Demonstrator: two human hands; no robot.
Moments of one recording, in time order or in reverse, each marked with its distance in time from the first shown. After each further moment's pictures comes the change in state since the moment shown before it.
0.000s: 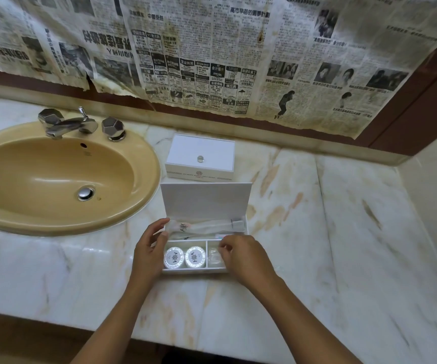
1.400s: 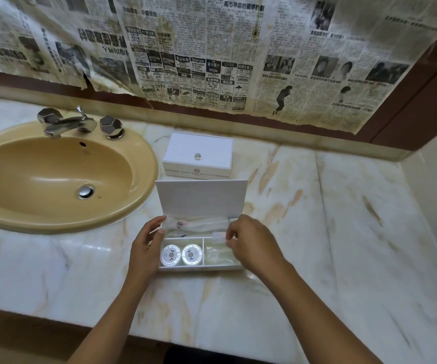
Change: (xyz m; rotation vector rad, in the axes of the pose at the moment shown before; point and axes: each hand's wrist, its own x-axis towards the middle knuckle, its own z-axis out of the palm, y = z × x) left_hand -0.002 0.002 0.000 0.020 0.014 -0.024; right_hand 0.005 0.001 -0.036 -0.058 0.031 -0.018
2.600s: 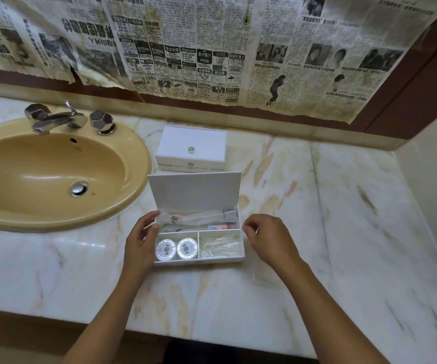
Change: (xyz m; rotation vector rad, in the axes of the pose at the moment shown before) left_hand 0.000 0.001 0.003 -0.010 0.005 0.047; right_hand -0.007 0.044 0.001 0.119 0.071 0.160
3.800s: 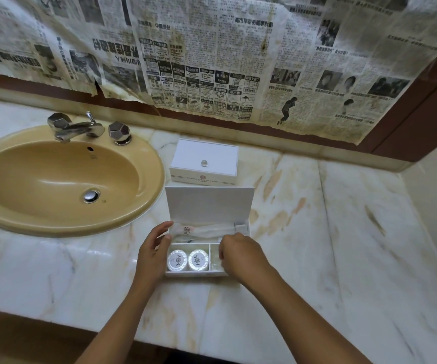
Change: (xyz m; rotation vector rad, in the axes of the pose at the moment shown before) left_hand 0.001 -0.002 -0.004 -0.043 -0.017 -0.032; right_hand 0.002 -0.062 0.036 -0.403 -0.260 -0.204
